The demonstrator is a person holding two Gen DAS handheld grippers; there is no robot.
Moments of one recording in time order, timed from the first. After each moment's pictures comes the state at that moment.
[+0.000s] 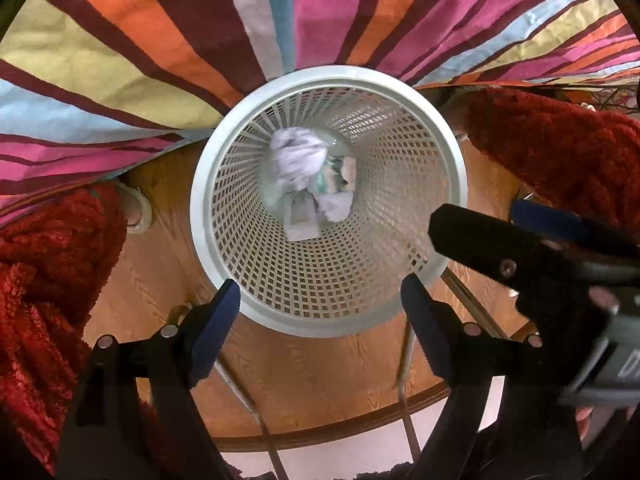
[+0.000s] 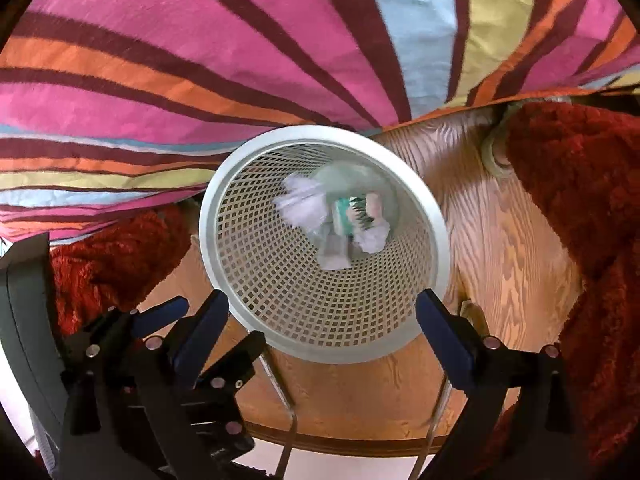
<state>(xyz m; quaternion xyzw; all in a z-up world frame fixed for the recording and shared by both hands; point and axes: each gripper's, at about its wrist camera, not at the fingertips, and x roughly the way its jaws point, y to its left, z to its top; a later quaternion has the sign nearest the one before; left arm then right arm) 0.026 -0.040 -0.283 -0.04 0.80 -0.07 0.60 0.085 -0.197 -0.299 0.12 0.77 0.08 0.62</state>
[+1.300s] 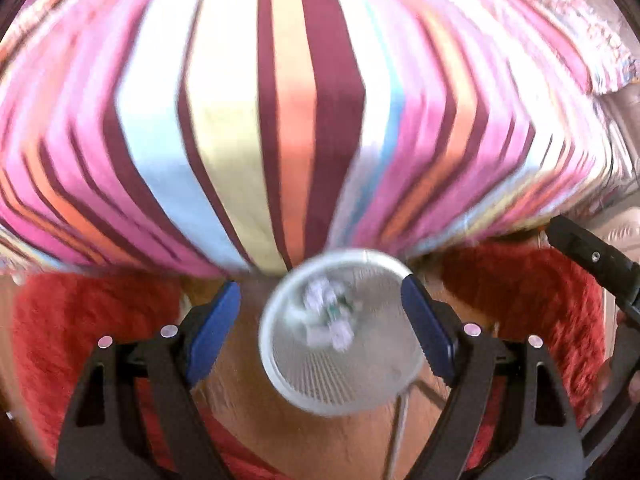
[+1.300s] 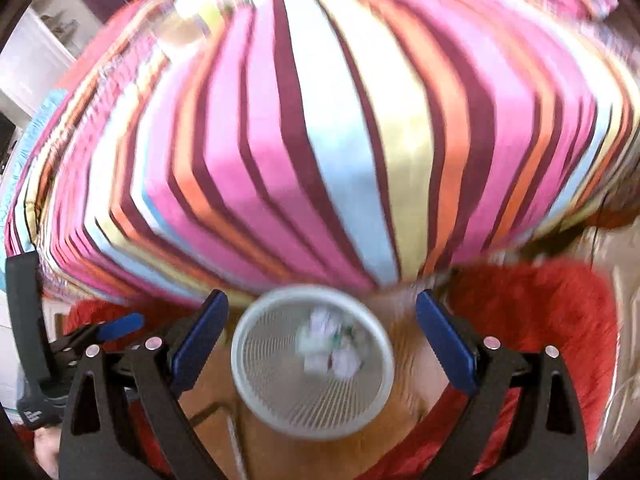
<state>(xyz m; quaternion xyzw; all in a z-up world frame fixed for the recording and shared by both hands) 0.041 0.014 -0.132 -0.09 0.59 -0.01 0.80 0.085 -0.219 -0.137 0.06 0.53 0.10 0.84</state>
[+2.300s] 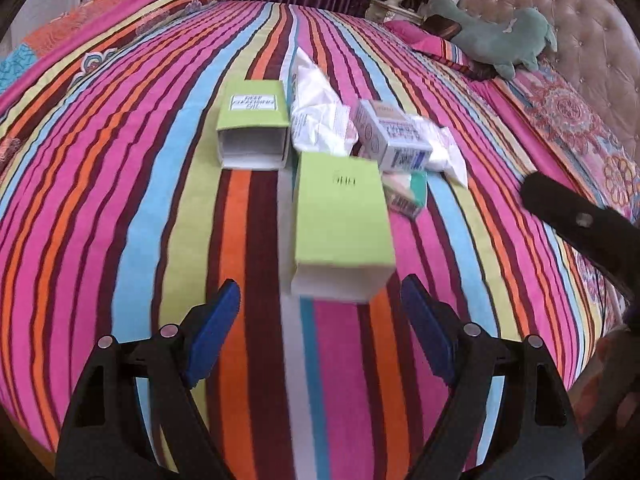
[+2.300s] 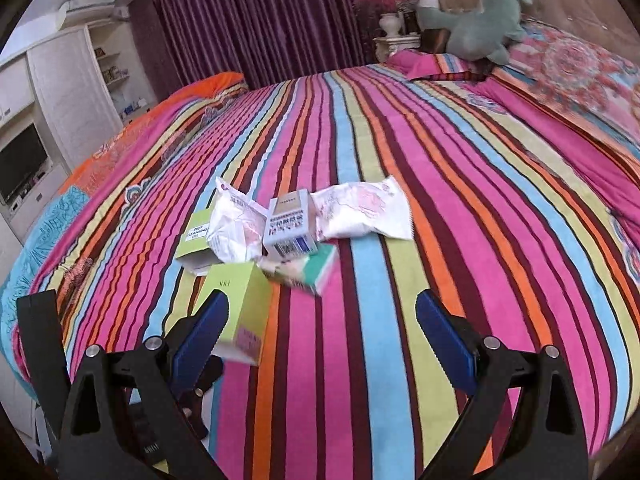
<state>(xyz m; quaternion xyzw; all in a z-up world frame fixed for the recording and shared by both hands) 0.267 0.037 -0.049 -0.14 0.45 0.02 0.88 0.296 -0.164 -0.022 0.04 0.36 0.15 0.92</state>
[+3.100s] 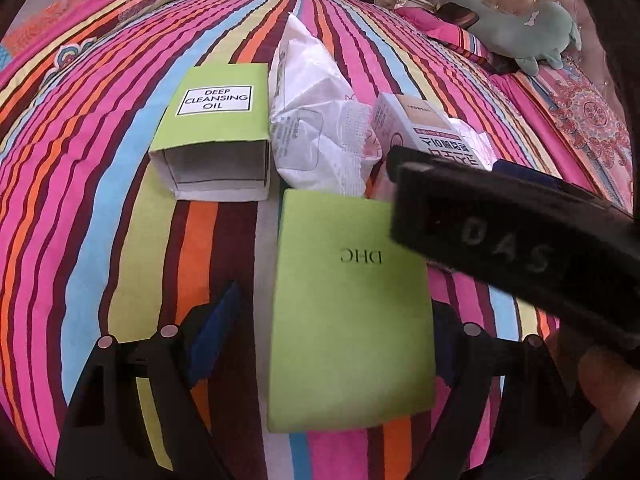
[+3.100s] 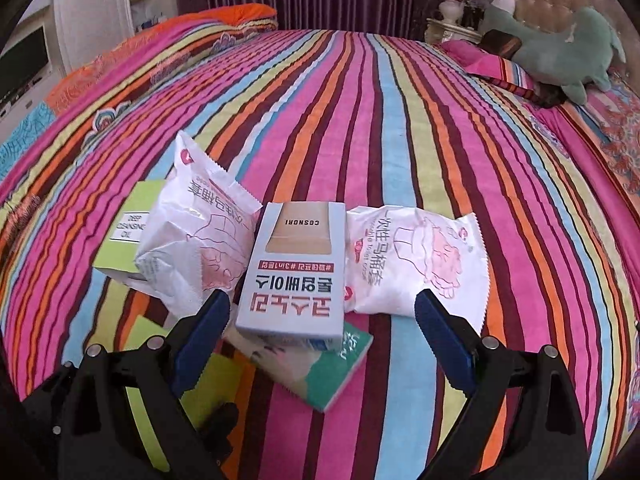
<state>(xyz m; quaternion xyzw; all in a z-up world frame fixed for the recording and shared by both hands) 0.343 0.039 -0.082 -0.13 0.47 0.03 0.87 0.400 -0.090 -0.066 -0.11 0.41 0.17 0.89</state>
